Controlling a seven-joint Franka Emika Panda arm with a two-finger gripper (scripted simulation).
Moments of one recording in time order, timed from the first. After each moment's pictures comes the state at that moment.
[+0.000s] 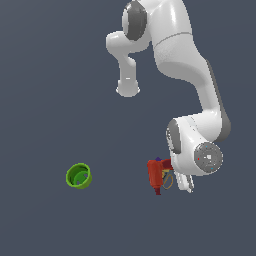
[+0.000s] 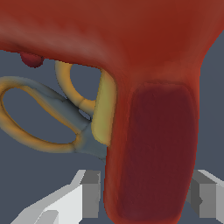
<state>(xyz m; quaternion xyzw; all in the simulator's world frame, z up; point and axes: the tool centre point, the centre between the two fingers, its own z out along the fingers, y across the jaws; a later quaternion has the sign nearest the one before) 0.066 0.207 0.051 0.74 -0.65 -0.15 0.09</state>
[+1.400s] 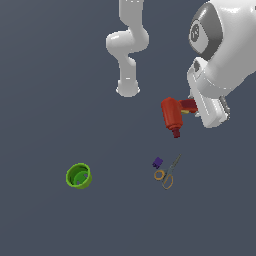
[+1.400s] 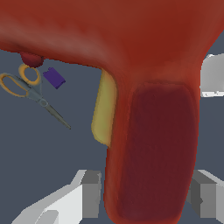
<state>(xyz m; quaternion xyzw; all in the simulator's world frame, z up) -0.048 0.237 0.294 0.74 -0.65 -0.15 0.09</state>
